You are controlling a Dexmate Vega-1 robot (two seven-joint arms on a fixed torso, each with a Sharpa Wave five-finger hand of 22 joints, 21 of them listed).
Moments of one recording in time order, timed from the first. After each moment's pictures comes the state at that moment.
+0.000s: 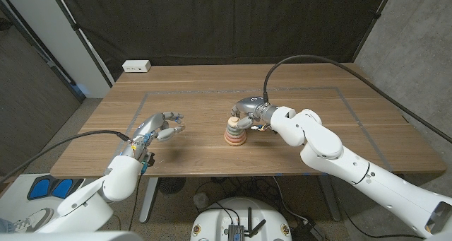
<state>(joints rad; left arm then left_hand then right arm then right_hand) 1.63 0.83 0.03 -2.18 0.26 0.19 0.39 0.88 0.02 0.41 -0.17 0.34 0.65 0.03 0.21 0.25 0.76 -0.12 0.22 0.72 1.02 -0.16 1.46 0.46 0.73 -0.07 1.51 0.19 -0.83 -0.71 -0.77 -2.21 -0.97 -0.38 0.54 0.85 0.00 0.60 -0.19 0.34 0.68 -0.02 0.28 0.25 0.78 -0.07 0.21 0.72 1.18 -0.21 1.54 1.23 1.09 -0.19 1.53 0.27</state>
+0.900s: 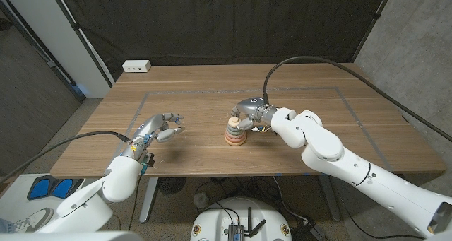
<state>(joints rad) 1.64 0.83 0.03 -2.18 0.26 0.20 0.39 0.88 0.02 0.41 -0.17 0.34 0.66 0.03 0.21 0.25 0.76 -0.12 0.22 0.72 1.02 -0.16 1.46 0.45 0.73 -0.07 1.51 0.19 -0.83 -0.73 -0.78 -2.22 -1.02 -0.38 0.55 0.85 0.00 0.60 -0.17 0.34 0.58 -0.05 0.25 0.28 0.66 -0.10 0.18 0.70 1.15 -0.22 1.53 1.23 1.07 -0.19 1.52 0.25</state>
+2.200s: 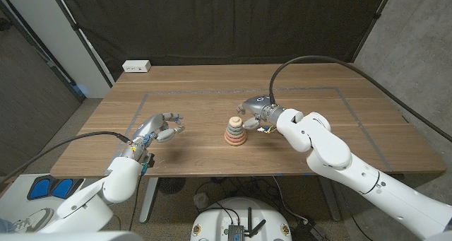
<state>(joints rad) 1.64 0.82 0.03 -2.19 0.26 0.20 0.40 0.88 0.02 0.42 -0.17 0.34 0.66 0.03 0.21 0.25 0.77 -0.12 0.22 0.72 1.02 -0.16 1.47 0.45 0.73 -0.07 1.51 0.19 -0.94 -0.74 -0.69 -2.30 -1.12 -0.41 0.58 0.83 -0.08 0.59 -0.16 0.33 0.50 -0.04 0.22 0.27 0.58 -0.08 0.18 0.65 1.11 -0.20 1.50 1.21 1.05 -0.18 1.50 0.23</state>
